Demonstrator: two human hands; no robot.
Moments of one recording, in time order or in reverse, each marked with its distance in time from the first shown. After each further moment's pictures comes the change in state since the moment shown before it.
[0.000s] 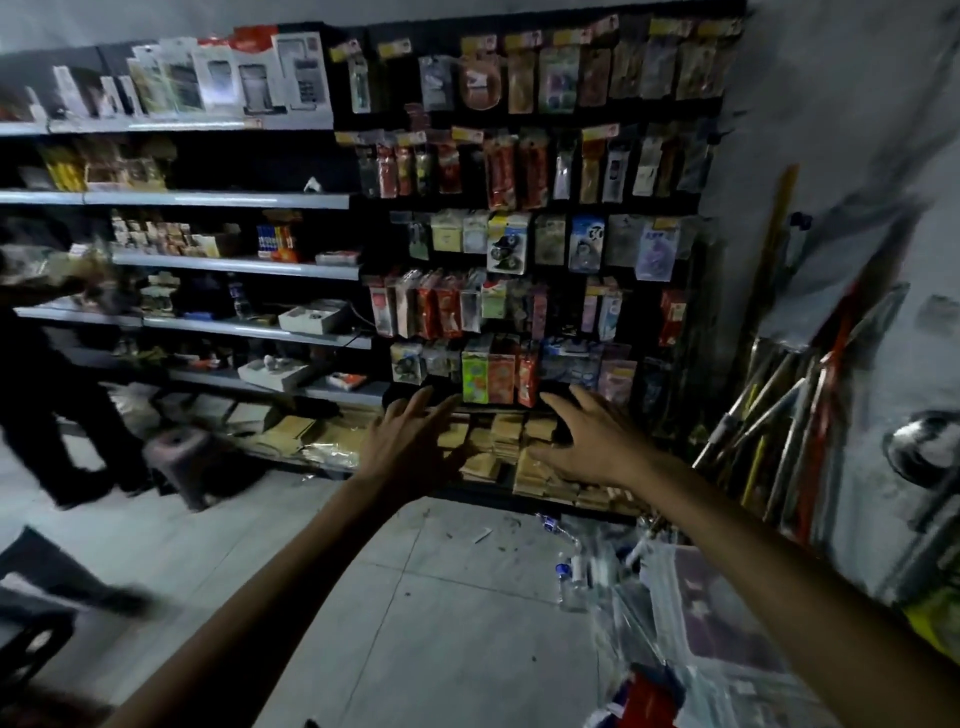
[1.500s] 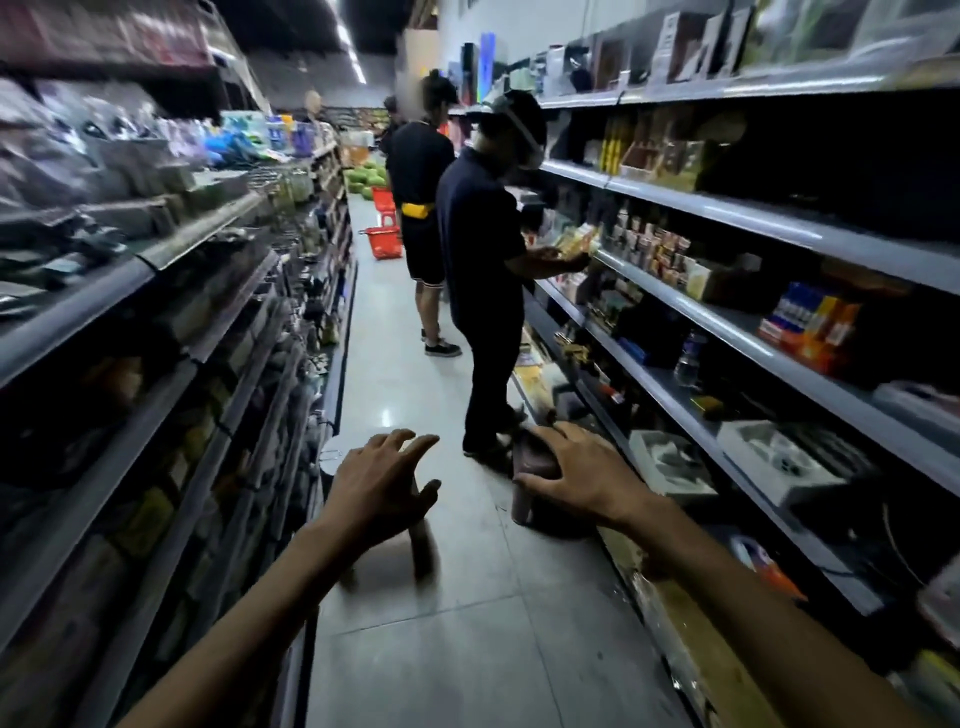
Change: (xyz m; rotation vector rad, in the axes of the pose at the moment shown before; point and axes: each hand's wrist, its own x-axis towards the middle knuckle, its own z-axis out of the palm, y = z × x) left_hand 0.211 -0.683 0.033 0.207 0.075 -1.106; right_hand 0.779 -0.599 0.169 0.027 -0.255 -1.140
